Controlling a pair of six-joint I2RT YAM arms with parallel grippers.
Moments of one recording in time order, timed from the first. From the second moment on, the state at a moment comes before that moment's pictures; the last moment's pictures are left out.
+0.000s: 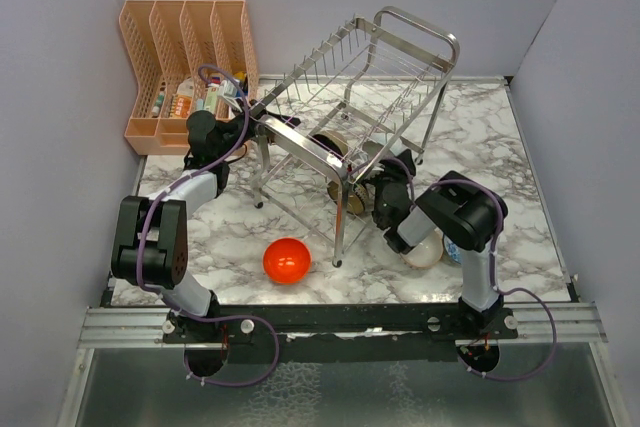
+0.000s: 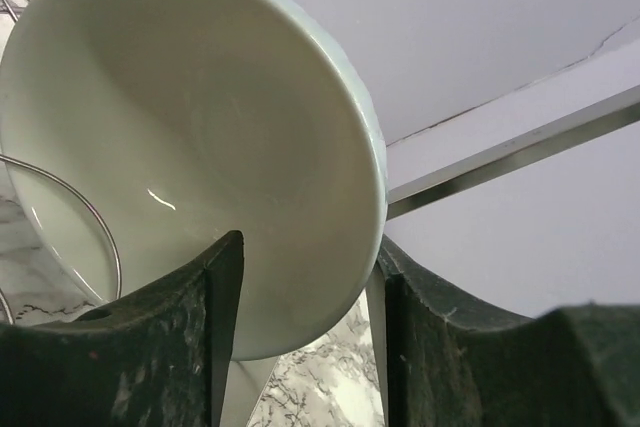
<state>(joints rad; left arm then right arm) -0.11 1.59 0.87 0.86 0.78 -0.80 0.69 2.02 0.60 1.53 0.83 -1.13</state>
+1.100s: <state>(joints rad) -0.11 1.59 0.87 0.86 0.78 -0.80 0.69 1.51 0.51 0.93 0.83 -0.42</state>
